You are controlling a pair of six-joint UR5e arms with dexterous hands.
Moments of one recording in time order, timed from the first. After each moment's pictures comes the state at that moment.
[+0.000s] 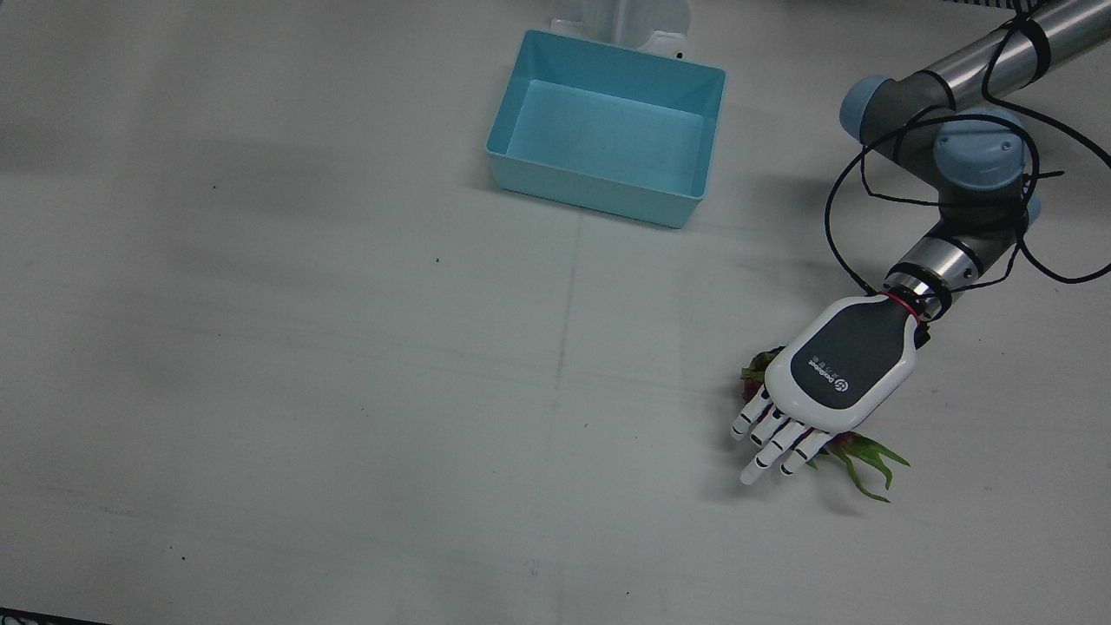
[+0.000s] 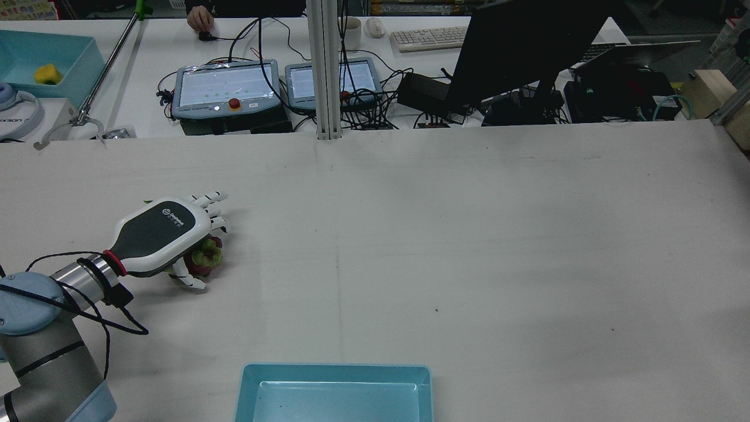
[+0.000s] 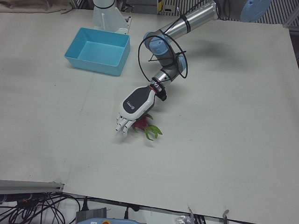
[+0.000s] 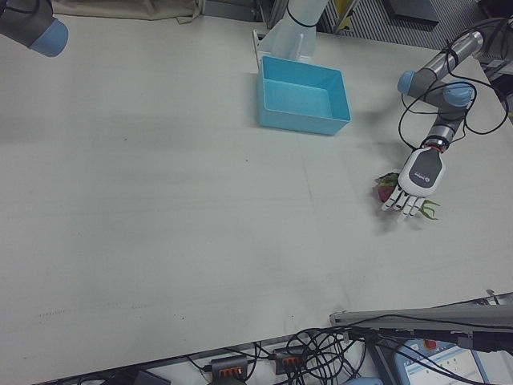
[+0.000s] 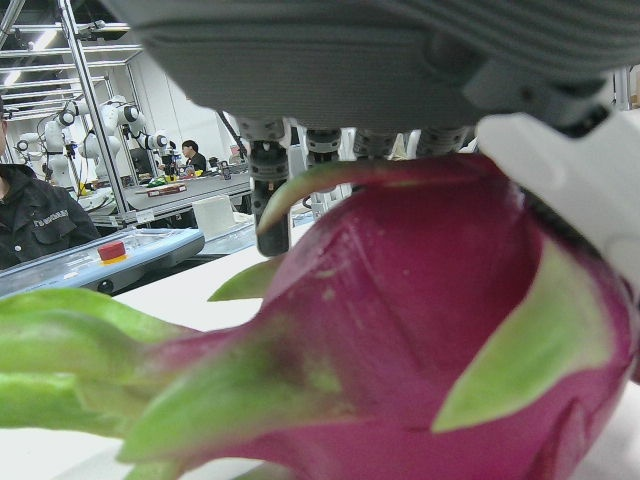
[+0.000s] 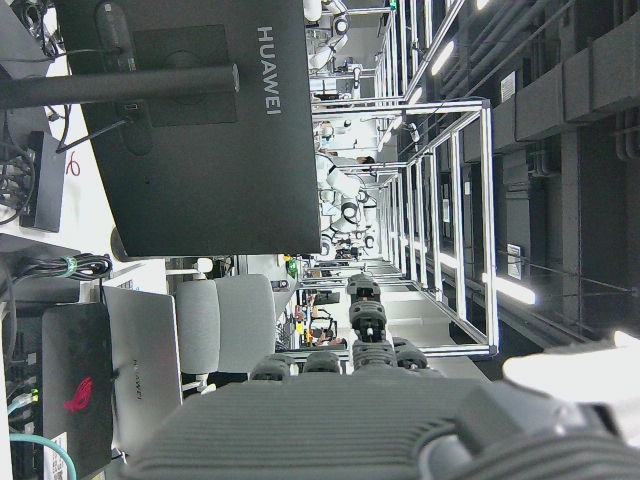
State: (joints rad) left arm -0.68 -1.92 -1.67 0.18 1.35 2.01; right arm 1.48 -1.56 1.58 -3.20 -1.44 0.08
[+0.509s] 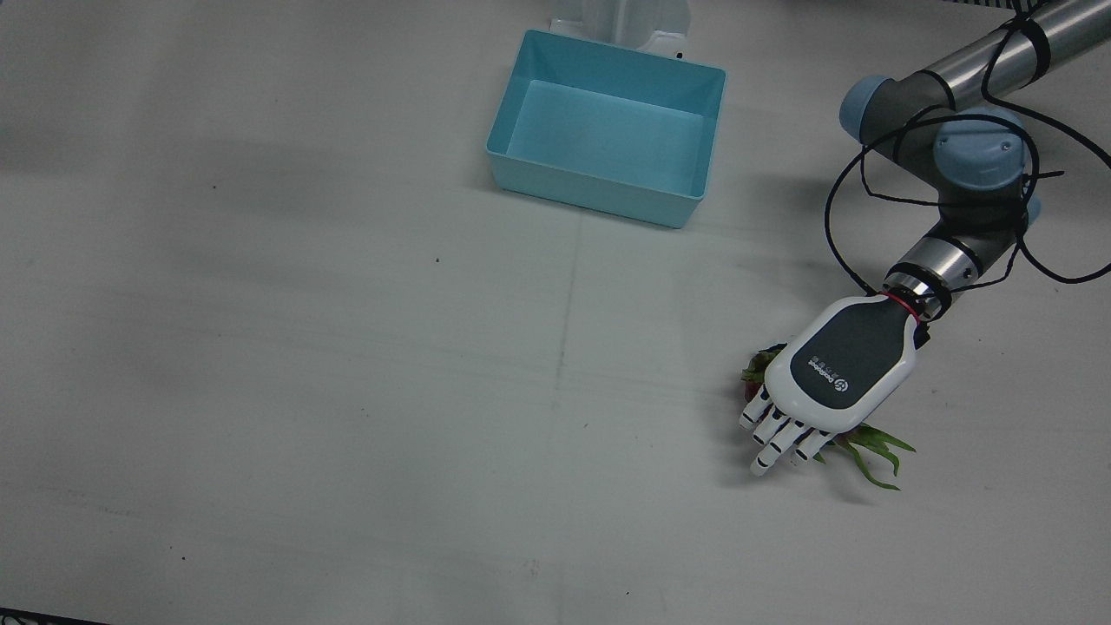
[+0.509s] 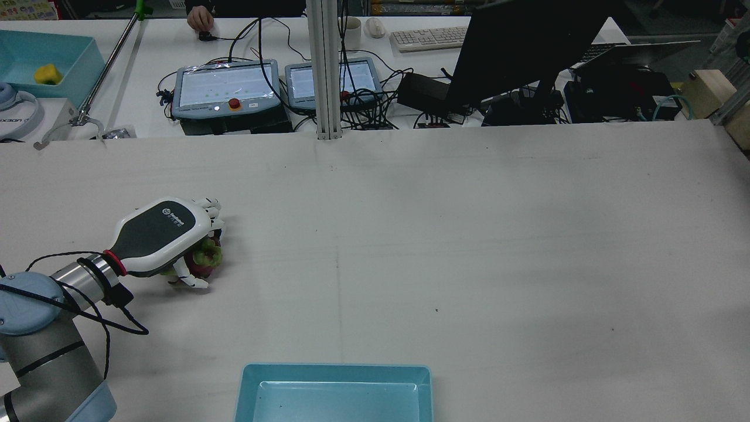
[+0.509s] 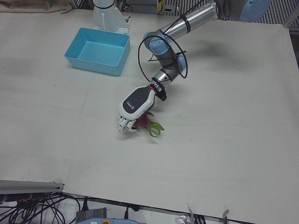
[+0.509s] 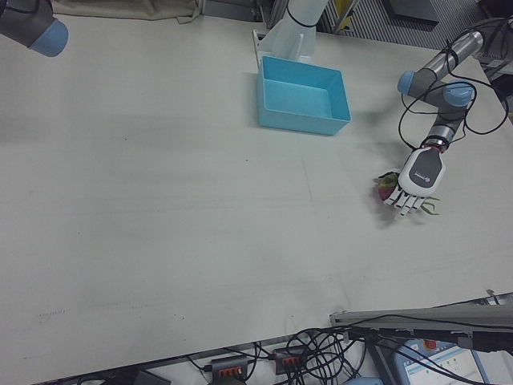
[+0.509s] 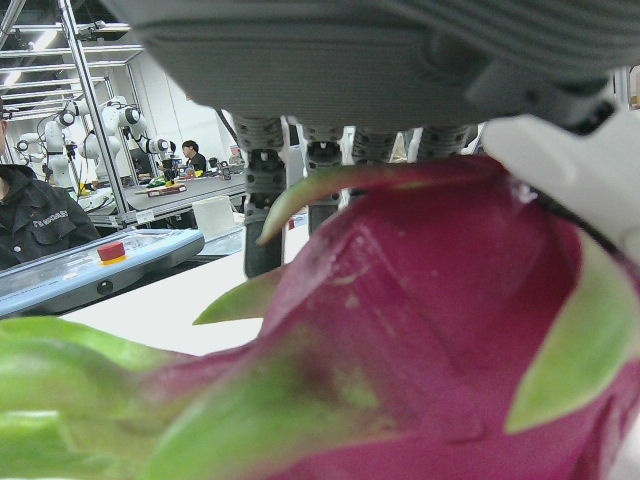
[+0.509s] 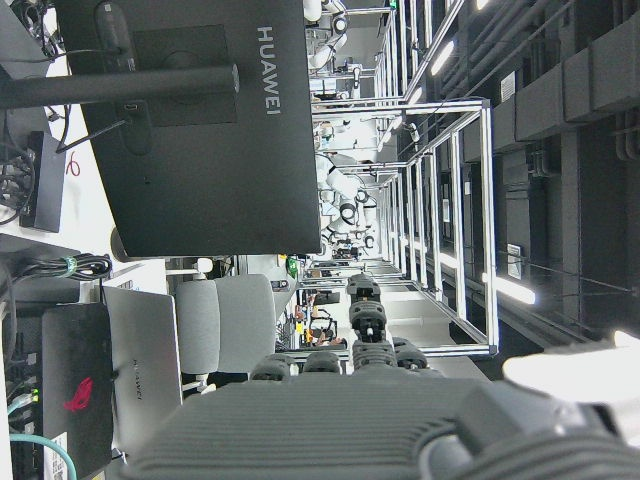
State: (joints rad) left arm -0.68 -1.92 -1.67 0.18 1.35 2.01; right arm 1.48 -1.56 1.58 -3.20 -1.44 0.08
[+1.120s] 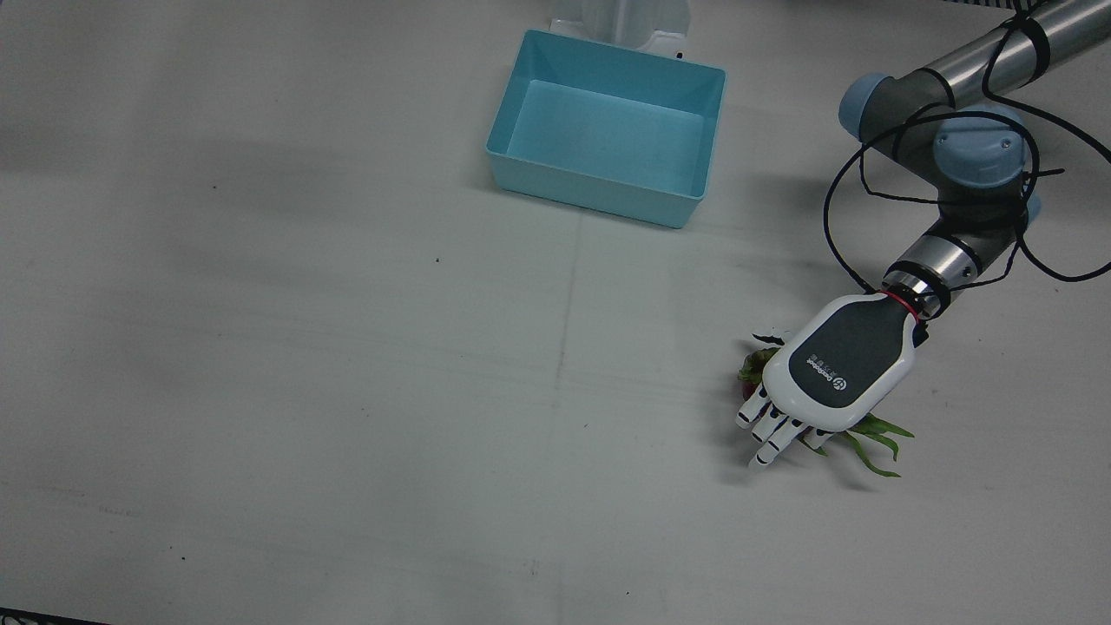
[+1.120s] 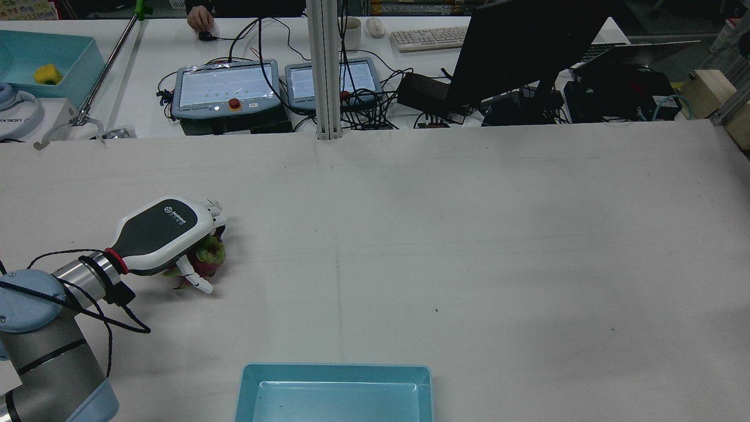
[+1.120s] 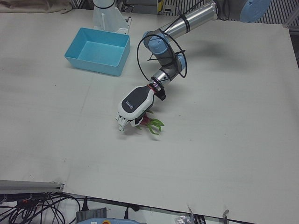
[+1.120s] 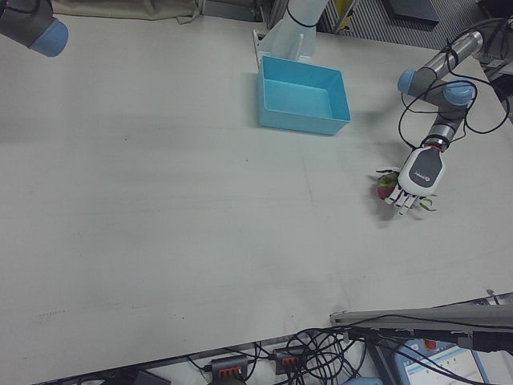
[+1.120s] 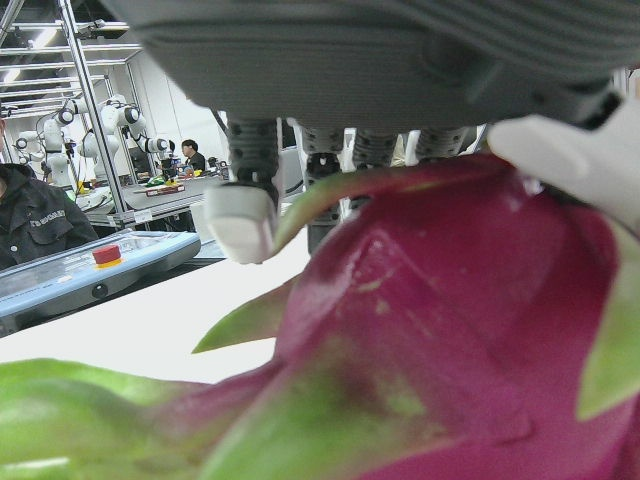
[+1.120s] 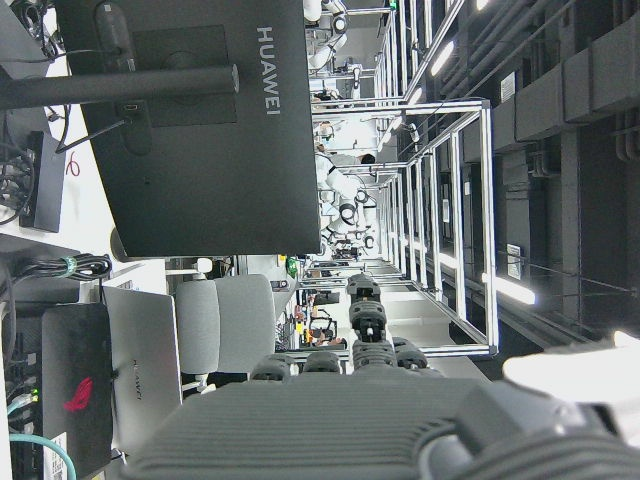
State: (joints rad) left arm -0.68 -1.92 -1.68 0.20 1.36 2.00; right arm 1.48 -1.56 1.58 -3.20 -1.44 0.08
